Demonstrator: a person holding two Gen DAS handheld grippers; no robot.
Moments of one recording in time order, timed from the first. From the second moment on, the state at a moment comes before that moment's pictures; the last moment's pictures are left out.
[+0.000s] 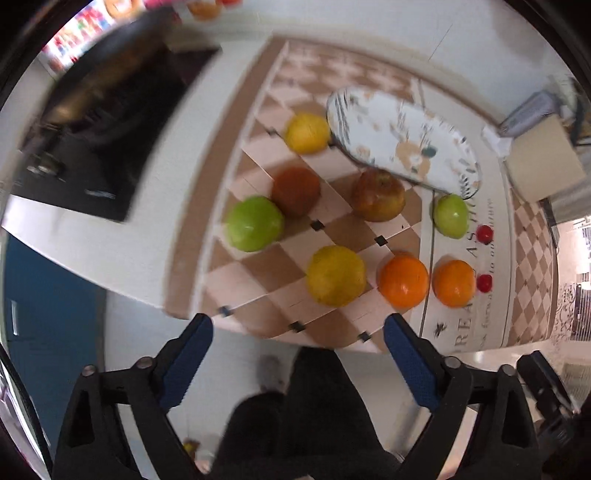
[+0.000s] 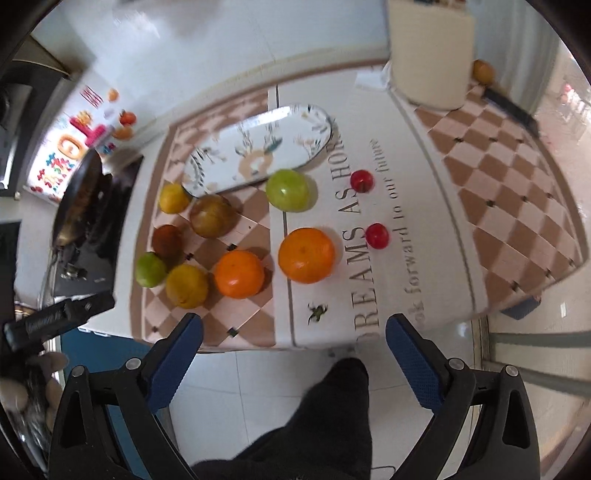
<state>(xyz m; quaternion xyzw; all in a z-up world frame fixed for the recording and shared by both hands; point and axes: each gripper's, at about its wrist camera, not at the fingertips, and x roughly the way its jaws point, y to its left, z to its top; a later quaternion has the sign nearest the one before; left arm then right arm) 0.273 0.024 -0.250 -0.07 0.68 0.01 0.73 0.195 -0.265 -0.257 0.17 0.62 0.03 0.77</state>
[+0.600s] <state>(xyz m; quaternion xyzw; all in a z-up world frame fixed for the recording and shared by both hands) 0.315 -0.026 -0.360 -0.02 0.76 0.00 0.65 0.294 -0.255 -0.377 0.17 0.71 0.09 0.68</state>
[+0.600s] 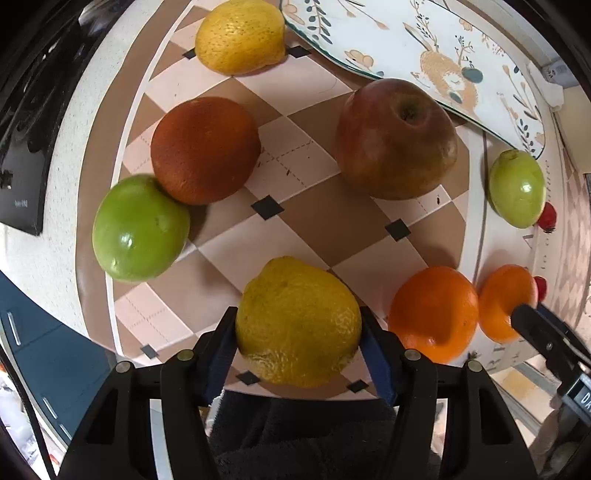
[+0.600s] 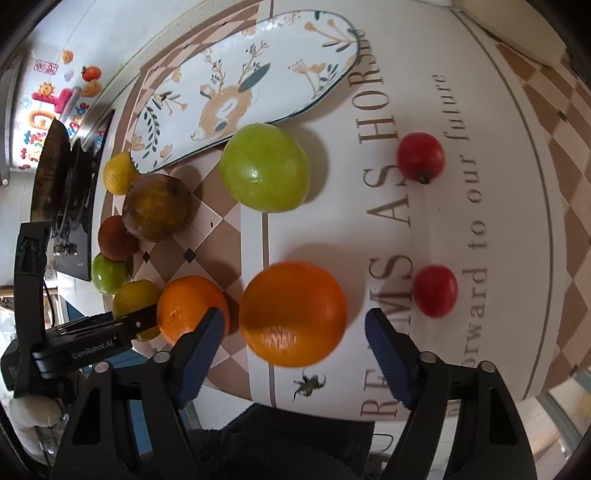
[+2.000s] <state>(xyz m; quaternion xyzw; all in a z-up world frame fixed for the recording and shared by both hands) 0.539 -0.089 -0.373 -0.11 0.75 -0.04 0.65 0.522 -0.231 -0.381 0.04 0.71 0.13 0.69</state>
